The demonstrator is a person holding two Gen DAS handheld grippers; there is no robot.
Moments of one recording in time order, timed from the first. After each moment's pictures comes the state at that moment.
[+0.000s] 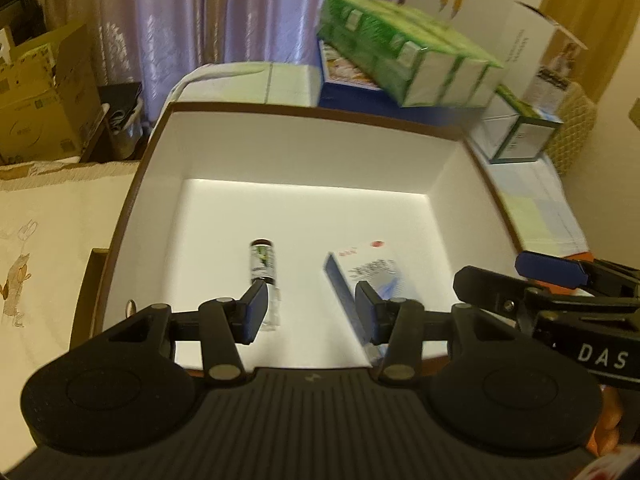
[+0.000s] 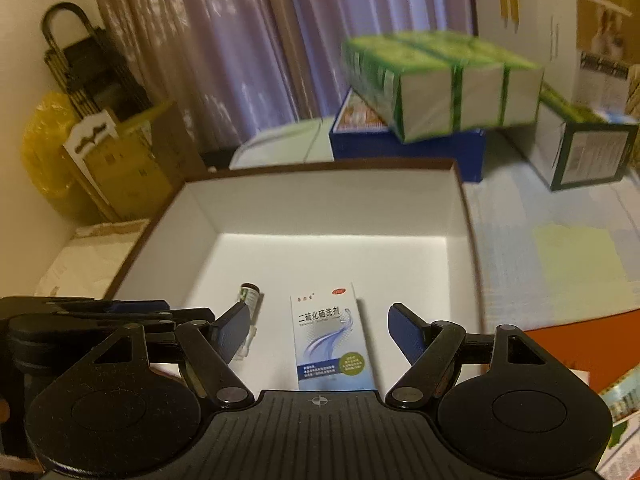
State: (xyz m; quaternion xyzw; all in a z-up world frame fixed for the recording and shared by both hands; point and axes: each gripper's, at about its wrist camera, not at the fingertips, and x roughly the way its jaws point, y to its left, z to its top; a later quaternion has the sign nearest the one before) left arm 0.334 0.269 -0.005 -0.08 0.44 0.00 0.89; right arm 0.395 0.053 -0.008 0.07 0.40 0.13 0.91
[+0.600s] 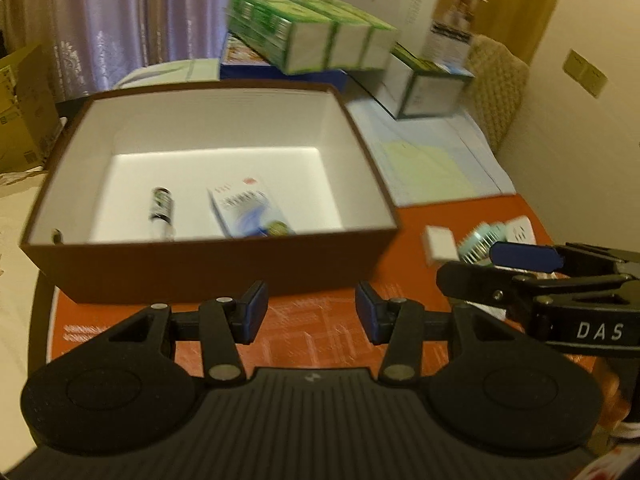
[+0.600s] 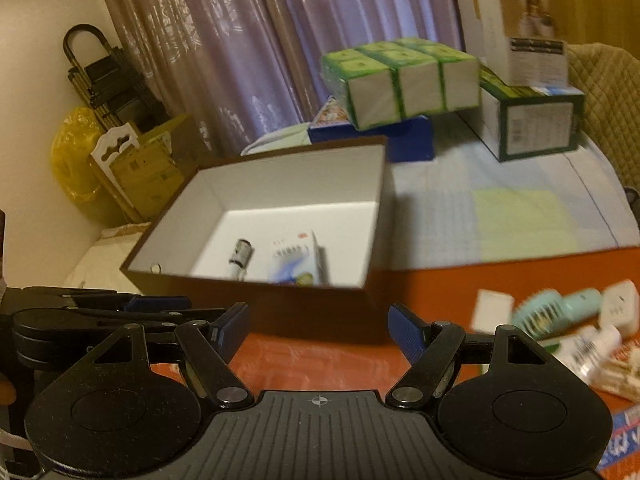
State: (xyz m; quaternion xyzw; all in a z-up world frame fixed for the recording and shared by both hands) left arm 0.254 0.153 0.002 -0.05 0.44 -0.06 0.89; right arm 0.283 -0.043 0.007 0.10 0.39 0.15 0.90
